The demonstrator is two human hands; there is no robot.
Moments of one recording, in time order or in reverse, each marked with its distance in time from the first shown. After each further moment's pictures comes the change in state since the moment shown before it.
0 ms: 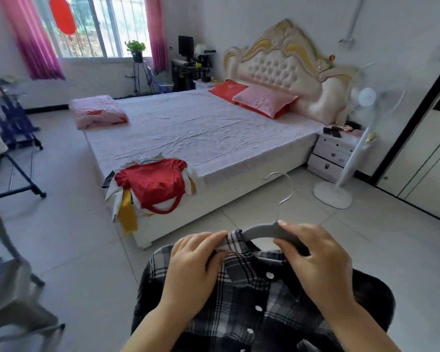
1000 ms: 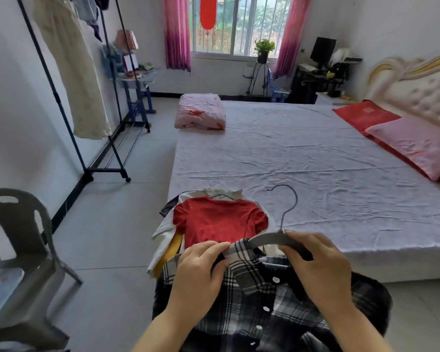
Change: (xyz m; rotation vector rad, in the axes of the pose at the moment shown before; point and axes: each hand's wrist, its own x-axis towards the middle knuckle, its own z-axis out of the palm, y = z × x) left_hand 0.320 -0.365 0.092 0.236 0.231 -0.456; right_hand 0.371 0.039 0.488 0.368 -0.307 -0.124
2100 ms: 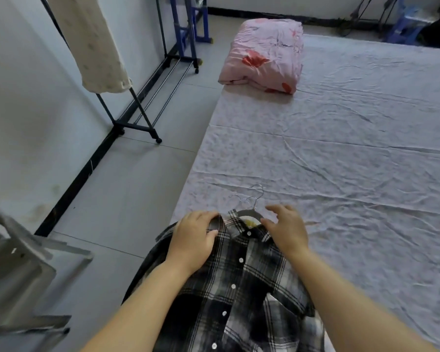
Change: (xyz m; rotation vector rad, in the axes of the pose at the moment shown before) left_hand 0.402 -0.263 0.183 0.273 -0.316 -0.581; right_hand 0.393 0.150 0.455 0.053 -0.865 0.191
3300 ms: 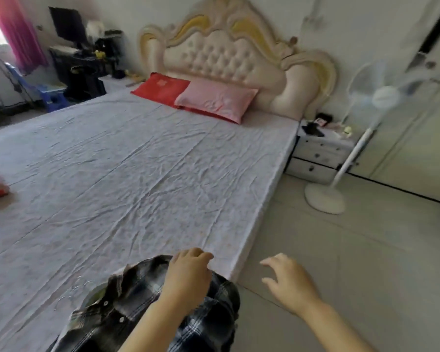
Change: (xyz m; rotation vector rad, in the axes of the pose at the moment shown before) left_hand -0.171 0.154 -0.001 0.339 -0.601 1.258; right_hand -0.434 -0.006 -0.026 -0.062 0.537 0.848
